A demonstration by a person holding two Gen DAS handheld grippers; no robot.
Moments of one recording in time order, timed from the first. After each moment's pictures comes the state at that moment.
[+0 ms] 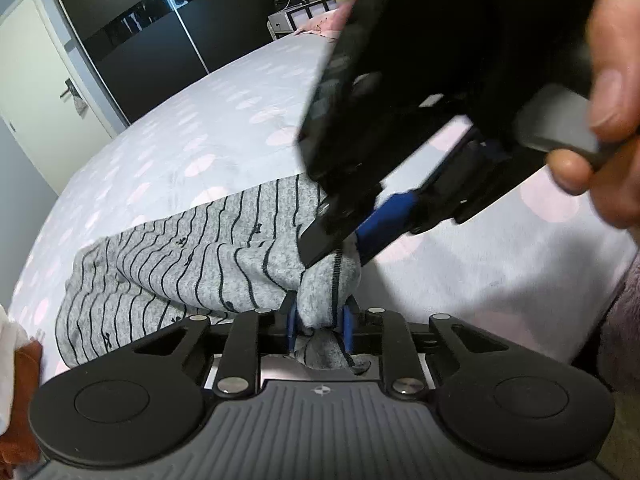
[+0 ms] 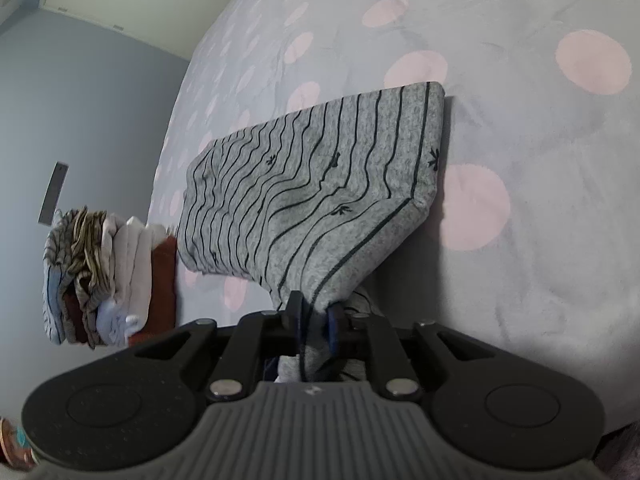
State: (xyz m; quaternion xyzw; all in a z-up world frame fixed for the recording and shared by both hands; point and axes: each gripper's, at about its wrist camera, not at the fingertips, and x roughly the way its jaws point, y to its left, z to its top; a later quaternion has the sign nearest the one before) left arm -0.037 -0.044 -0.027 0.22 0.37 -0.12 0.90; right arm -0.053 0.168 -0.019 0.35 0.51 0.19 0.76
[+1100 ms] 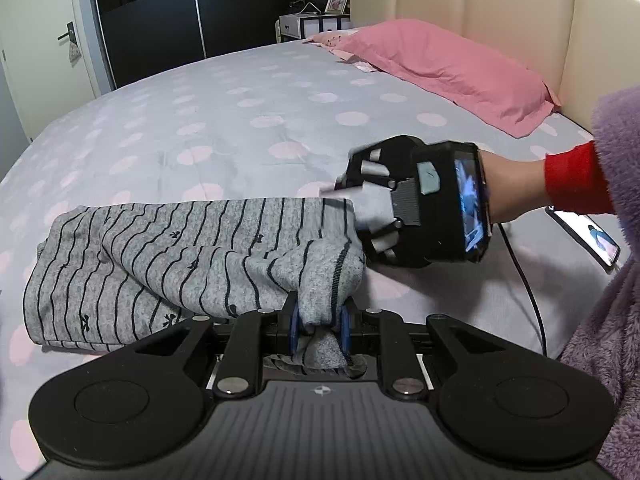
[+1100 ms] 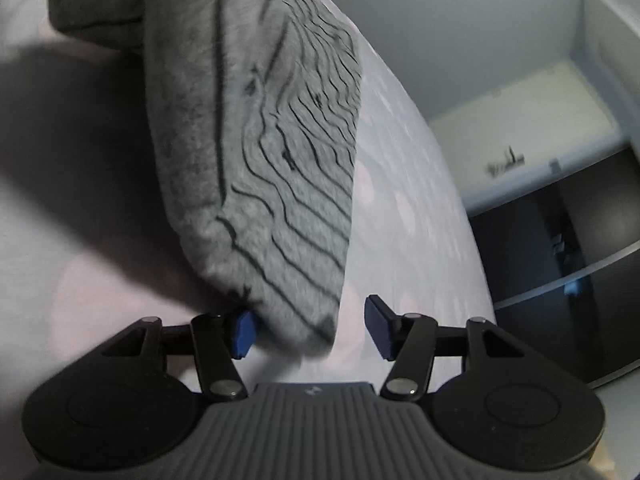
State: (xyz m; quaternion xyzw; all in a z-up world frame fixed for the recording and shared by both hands) left arm -0.021 -0.003 0.014 0.10 0.38 -0.16 0.90; right arm 0.003 0.209 -0.109 -0.56 0.10 0.32 0.76
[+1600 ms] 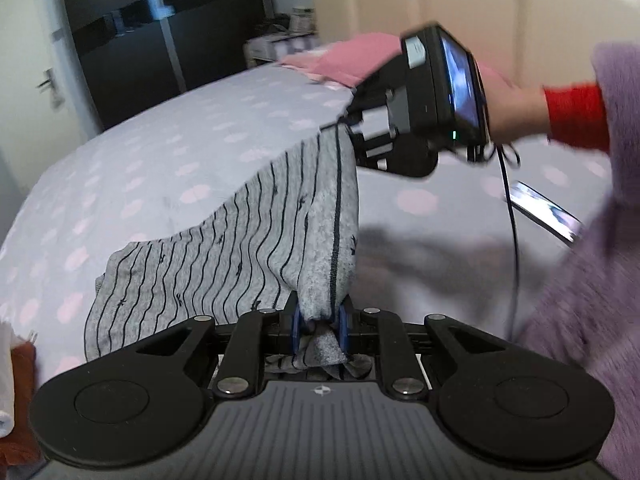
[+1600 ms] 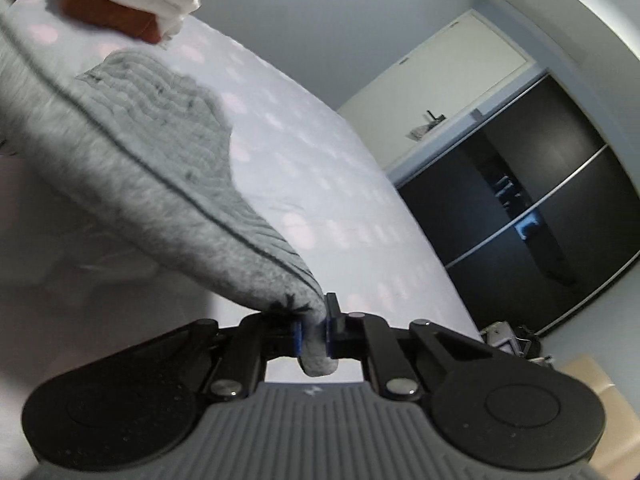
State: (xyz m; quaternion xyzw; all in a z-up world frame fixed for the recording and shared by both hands) left arm -0.089 0.004 0.081 0.16 0.36 -0.21 0.89; right arm 0.000 0.201 0.044 -0.47 0.13 0.23 0.84
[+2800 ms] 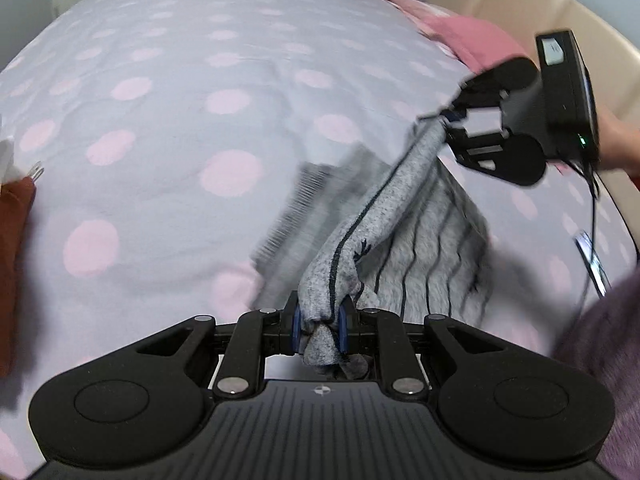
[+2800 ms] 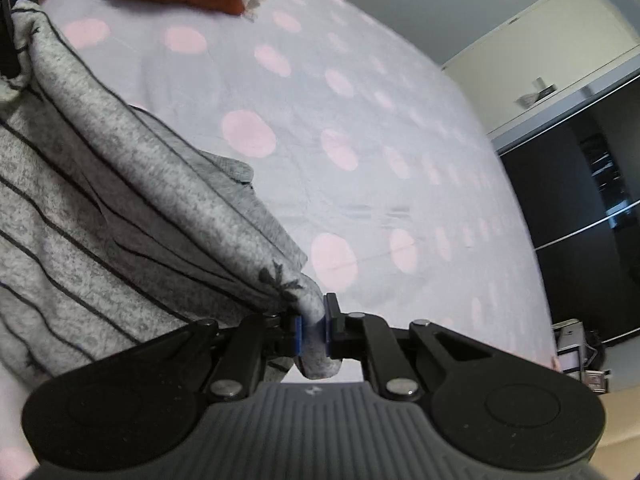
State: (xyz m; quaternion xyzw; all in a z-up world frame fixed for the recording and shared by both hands) left arm 0.029 0.222 0.015 -0.05 0.50 -0.15 0.85; right arm 0.077 0.366 0.031 -0.50 0.28 0.31 0.76
